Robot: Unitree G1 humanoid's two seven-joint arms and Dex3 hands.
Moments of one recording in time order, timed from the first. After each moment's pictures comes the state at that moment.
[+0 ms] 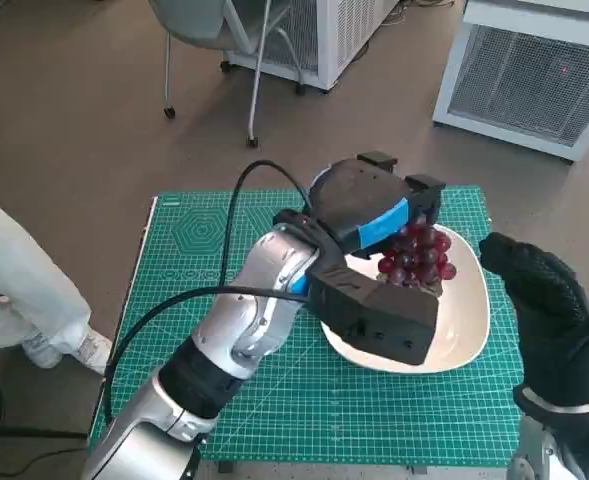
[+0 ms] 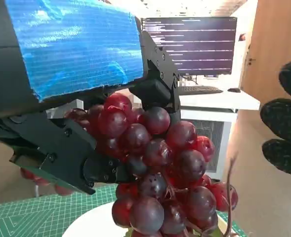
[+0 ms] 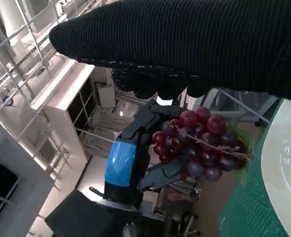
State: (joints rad) left arm -1.06 0.15 -0.47 0.38 0.80 0.06 -0.24; right arm -0.26 -0.15 -0.21 0.11 0.35 -0.55 0.38
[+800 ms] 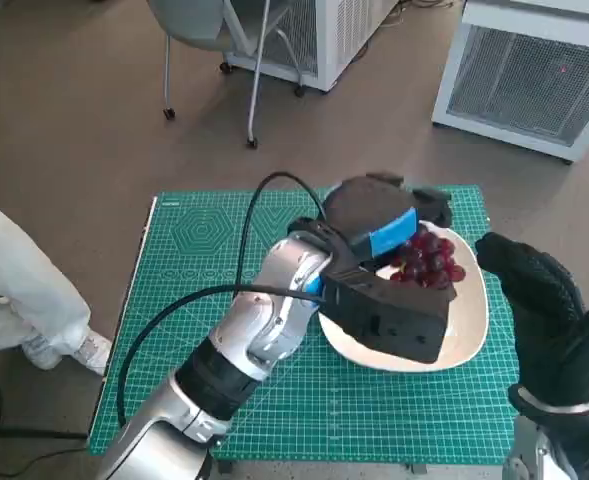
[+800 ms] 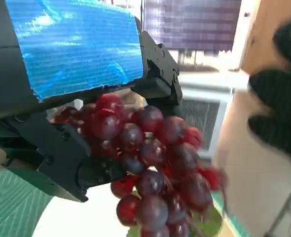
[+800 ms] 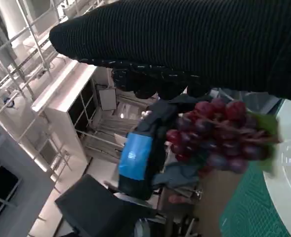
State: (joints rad) left arm -1.06 0.11 -0.50 0.48 0.77 0.09 -0.29; right arm -0.26 -0.14 -0.20 0.11 0.33 -0.56 0.36
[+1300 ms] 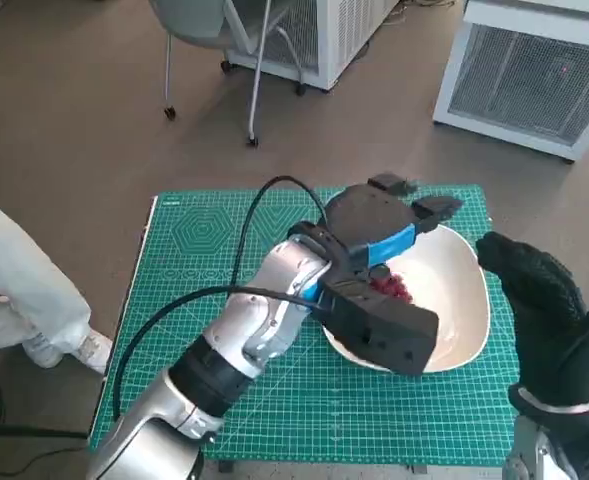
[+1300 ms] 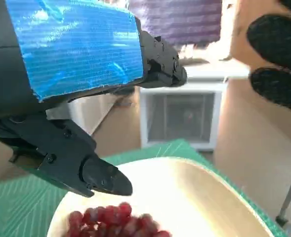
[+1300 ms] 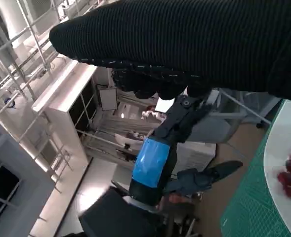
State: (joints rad) left arm -1.06 0.15 -0.52 0.52 0.78 -0.06 -0.19; right arm -0.26 -0.14 -0.20 0.10 0.33 -0.56 0.36
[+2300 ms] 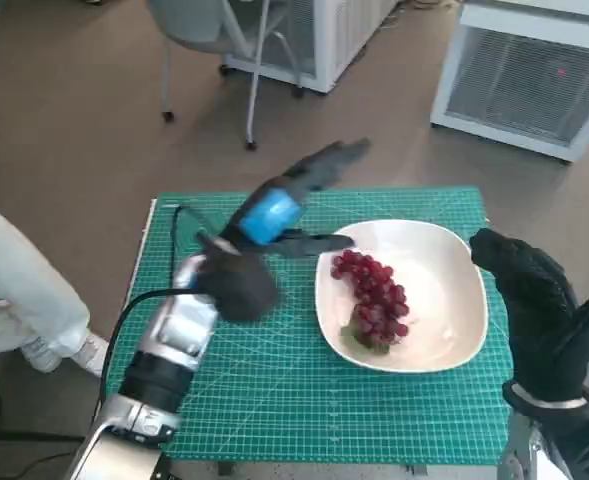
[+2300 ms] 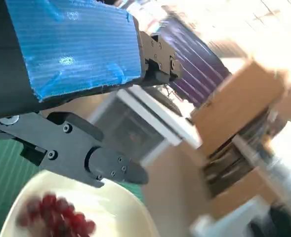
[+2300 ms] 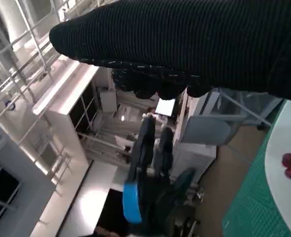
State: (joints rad) left arm -0.85 0.23 -0.06 0.66 0.04 -0.40 -0.29; right arm -0.29 -0.13 -0.18 0.12 0.31 -0.56 0.34
